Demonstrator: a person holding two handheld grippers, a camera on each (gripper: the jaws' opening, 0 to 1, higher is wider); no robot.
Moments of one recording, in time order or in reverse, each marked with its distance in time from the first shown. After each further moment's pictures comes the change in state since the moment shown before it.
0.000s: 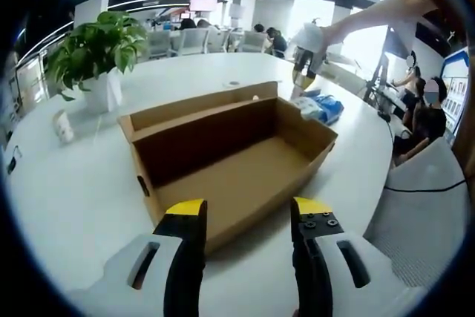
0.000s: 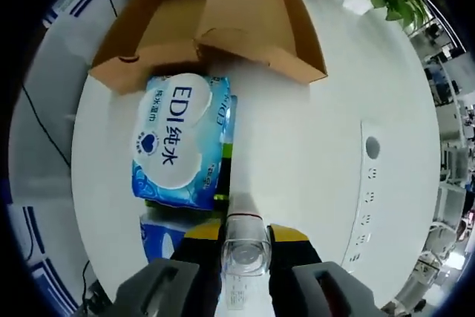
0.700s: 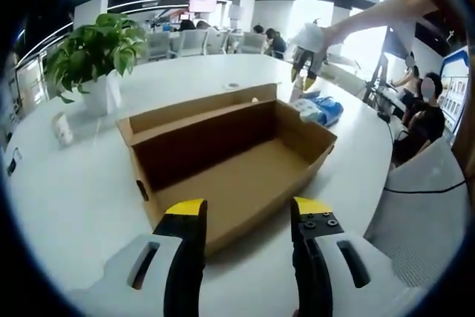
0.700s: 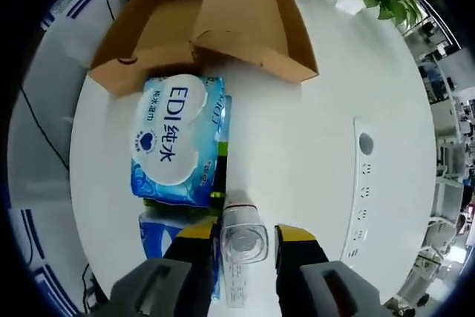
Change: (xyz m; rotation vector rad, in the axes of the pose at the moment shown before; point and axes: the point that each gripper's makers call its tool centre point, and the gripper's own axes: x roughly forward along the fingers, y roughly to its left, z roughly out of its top) left arm 0.001 -0.002 0.004 0.004 -0.009 -0.003; right arm -0.009 -0.003 -0.003 0.038 -0.024 -0.021
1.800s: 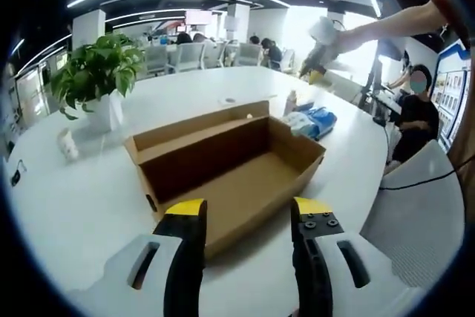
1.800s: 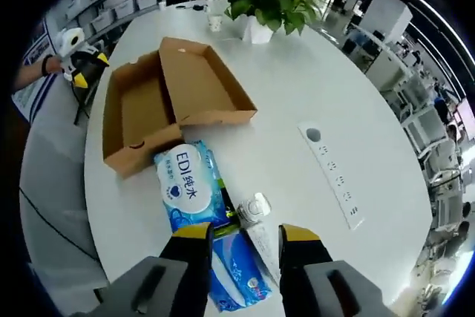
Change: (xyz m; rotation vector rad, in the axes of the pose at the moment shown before) left arm -0.027 -0.010 0.021 0.037 -0.064 -0.001; right arm -0.080 0.013 -0.006 0.477 -0.329 -0.144
